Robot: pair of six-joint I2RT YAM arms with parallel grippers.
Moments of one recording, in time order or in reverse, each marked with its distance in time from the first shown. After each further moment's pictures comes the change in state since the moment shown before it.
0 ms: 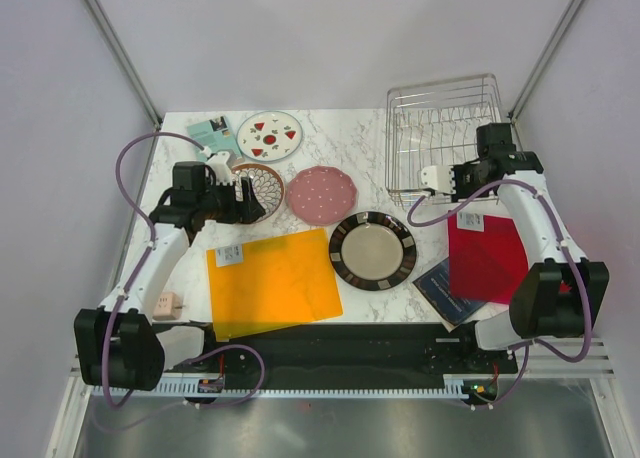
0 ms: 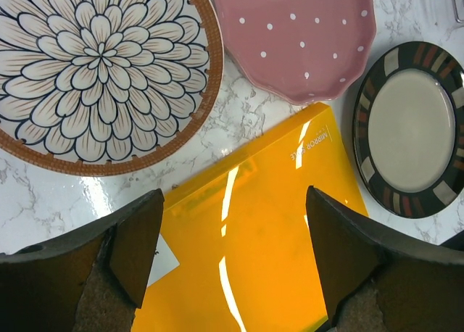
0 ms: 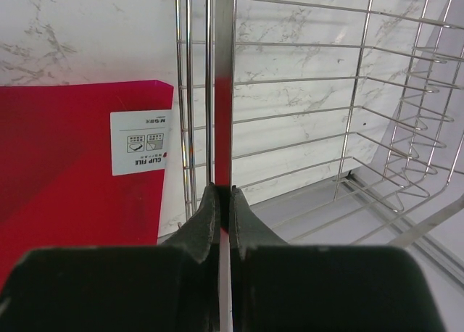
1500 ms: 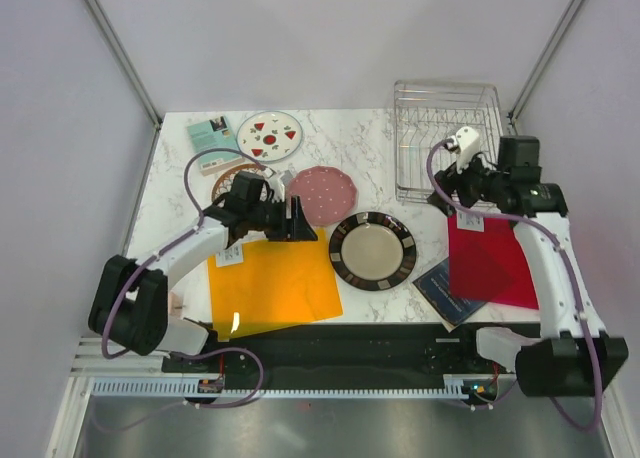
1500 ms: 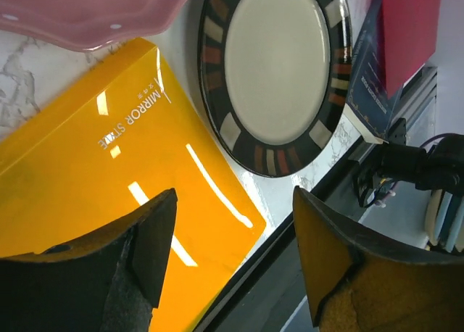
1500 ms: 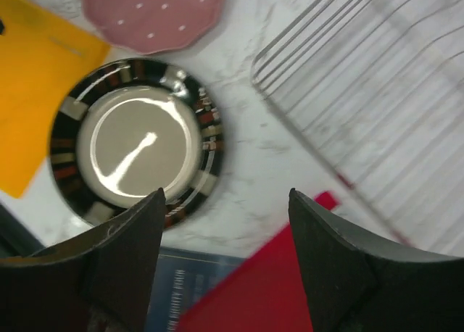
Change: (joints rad) left arm -0.311 0.173 -0.060 0.182 0.195 -0.307; right arm -0.016 -0.355 -0.093 0.170 -0.332 1.063
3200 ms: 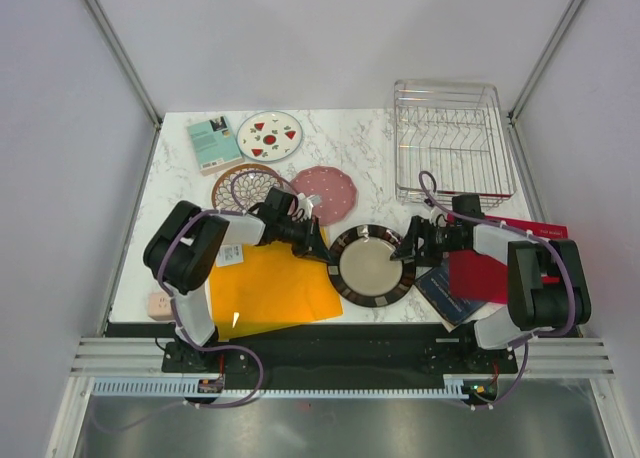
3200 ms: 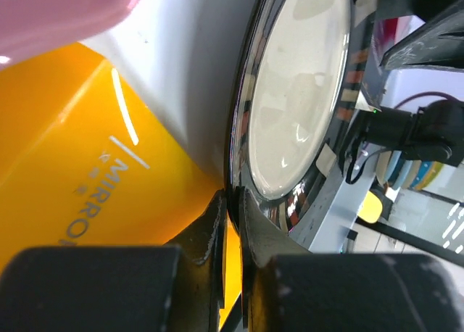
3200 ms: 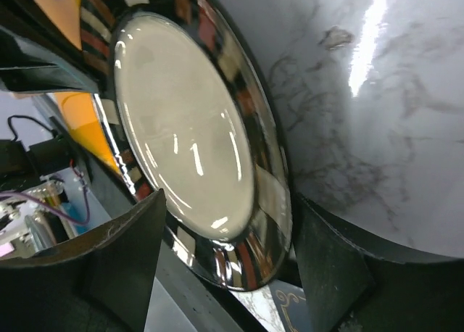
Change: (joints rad) left arm -0.094 0.484 0.023 0.293 0.225 -0.109; right arm 0.034 0.403 -0.586 0.449 -0.248 0.787
